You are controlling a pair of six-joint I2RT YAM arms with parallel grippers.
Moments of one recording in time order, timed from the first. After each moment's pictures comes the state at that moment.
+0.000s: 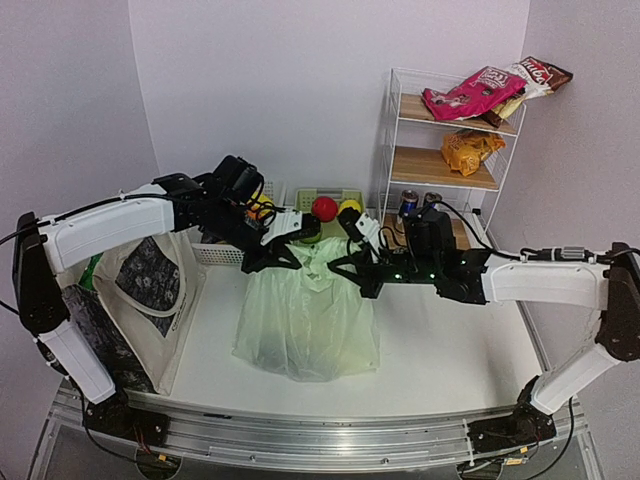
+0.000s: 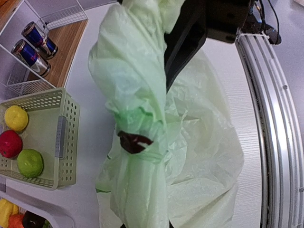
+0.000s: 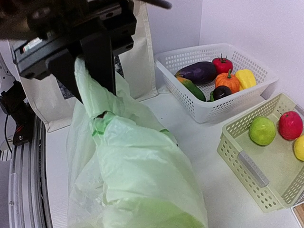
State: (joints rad) left arm -0.78 1.63 1.48 -0.69 0.48 0.74; right arm 0.84 1.50 0.97 0.17 -0.32 -0.07
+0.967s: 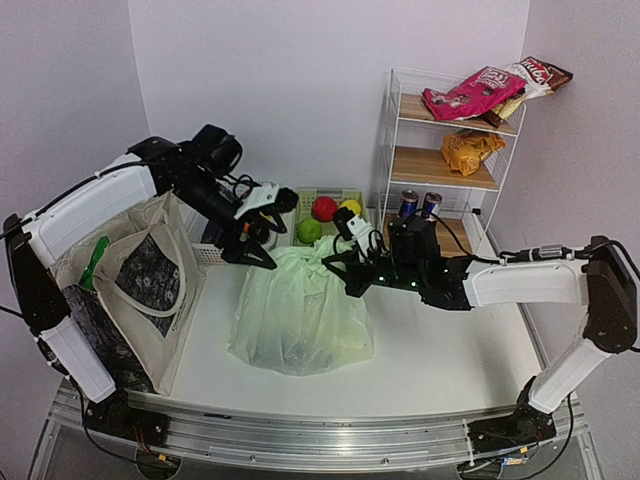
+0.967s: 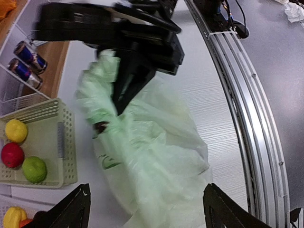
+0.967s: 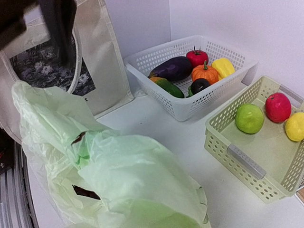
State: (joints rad) left arm -0.72 1.64 1.68 -1.02 0.63 0.90; right arm 0.88 1.60 0.98 0.28 -0.13 0.06
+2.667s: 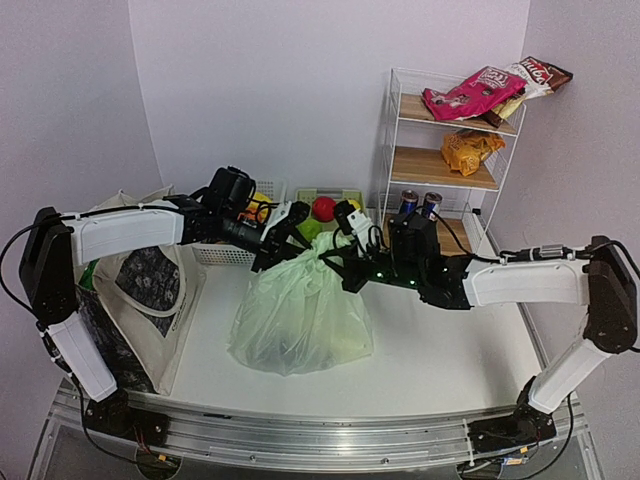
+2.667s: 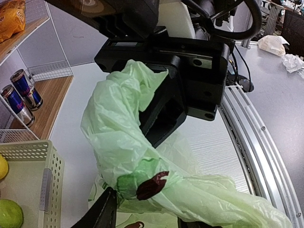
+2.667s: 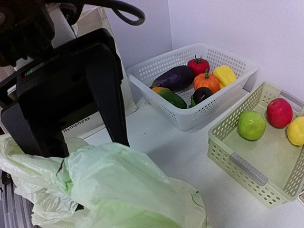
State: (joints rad) left arm -0.68 1.70 1.33 -0.27 0.91 0.61; right arm 0.88 1.60 0.99 0.31 -0.12 0.09
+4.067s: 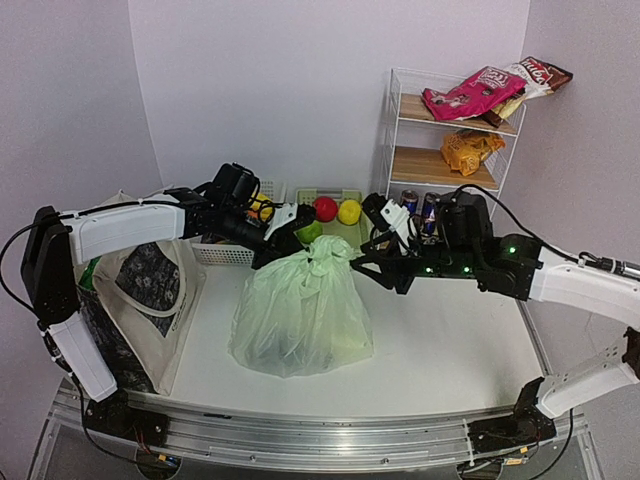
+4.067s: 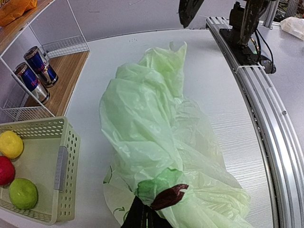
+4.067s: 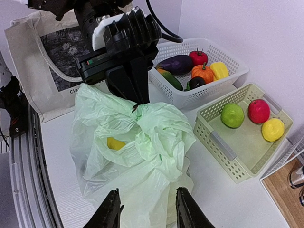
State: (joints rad) left arm -0.69 1.70 1.39 -0.39 0.73 0.68; right arm 0.89 1.27 1.04 -0.20 -0.13 -0.10
